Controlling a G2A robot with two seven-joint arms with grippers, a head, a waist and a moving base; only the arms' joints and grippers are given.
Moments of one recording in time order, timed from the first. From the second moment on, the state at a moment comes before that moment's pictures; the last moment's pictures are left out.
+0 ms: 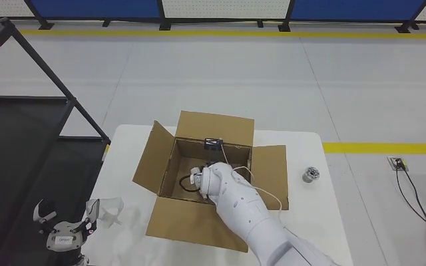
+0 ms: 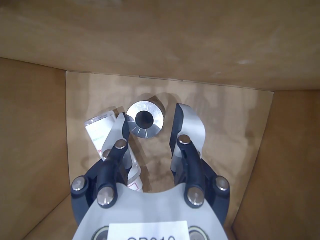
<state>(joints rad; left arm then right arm) 1.66 -1.28 -1.83 -1.75 1.42 -0.07 0.86 -0.23 -1.96 0.92 -0.18 -0.85 0.47 0.38</state>
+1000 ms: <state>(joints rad) 1.64 -1.28 -1.83 -1.75 1.43 -0.08 0.84 -0.23 -1.94 0.94 -0.16 -0.87 0.43 0.33</state>
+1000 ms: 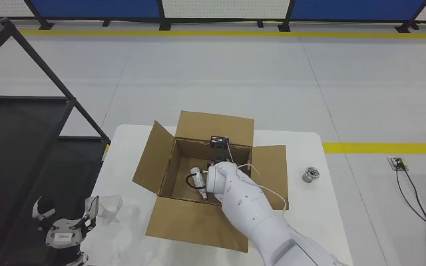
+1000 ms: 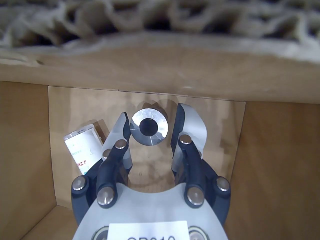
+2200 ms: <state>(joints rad) 1.59 -1.28 -1.82 -1.73 1.45 -0.10 0.80 -0.32 -1.86 0.91 -0.34 -1.04 0.12 0.33</state>
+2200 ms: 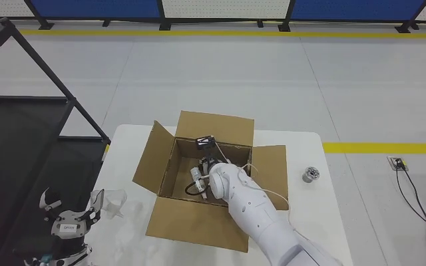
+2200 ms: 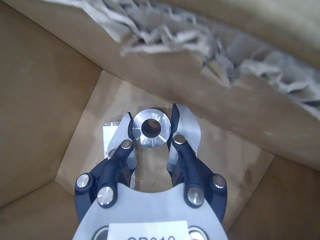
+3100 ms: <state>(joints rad) 1.58 -1.28 -1.81 -1.73 1.45 -0.10 0.80 -0.90 -1.68 1.15 -1.38 -1.30 0.12 0.45</state>
